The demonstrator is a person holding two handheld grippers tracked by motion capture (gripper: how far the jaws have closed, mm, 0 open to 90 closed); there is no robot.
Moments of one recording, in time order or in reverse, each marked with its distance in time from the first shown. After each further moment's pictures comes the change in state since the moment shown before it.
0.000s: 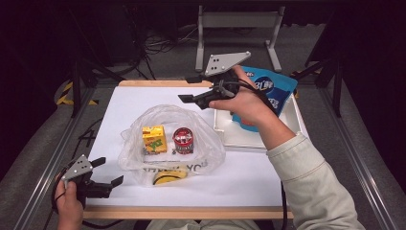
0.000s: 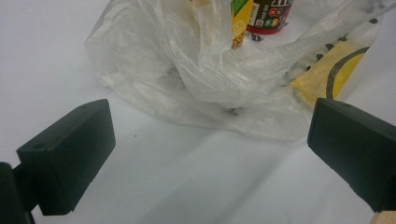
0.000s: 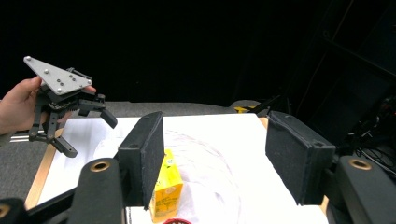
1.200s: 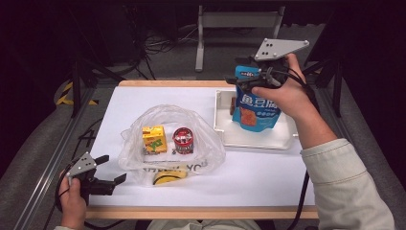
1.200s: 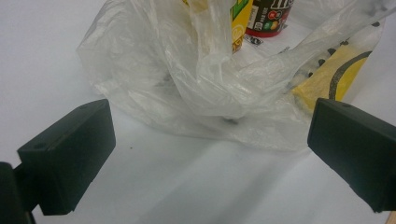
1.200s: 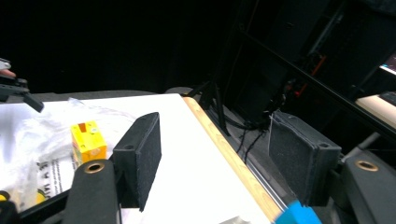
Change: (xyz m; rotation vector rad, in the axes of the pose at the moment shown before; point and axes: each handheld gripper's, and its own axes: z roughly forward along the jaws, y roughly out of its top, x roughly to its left) left arm 0.001 0.005 0.008 0.004 -0.009 0.005; right arm -0.025 -0.005 -0.096 0.044 -0.289 -0.018
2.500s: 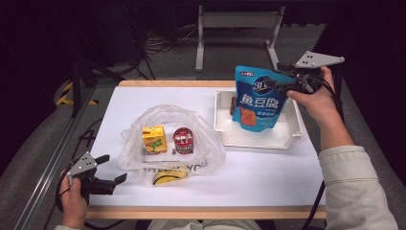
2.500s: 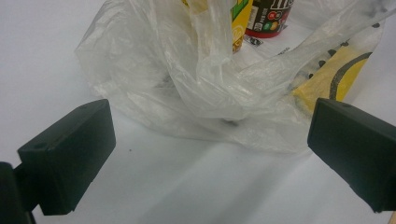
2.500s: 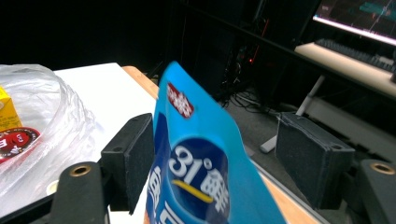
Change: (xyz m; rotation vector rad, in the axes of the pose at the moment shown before) left arm 0.000 0.001 0.003 0.002 -0.004 0.003; right arm -0.068 -0.103 -0.046 0.045 -0.190 0.131
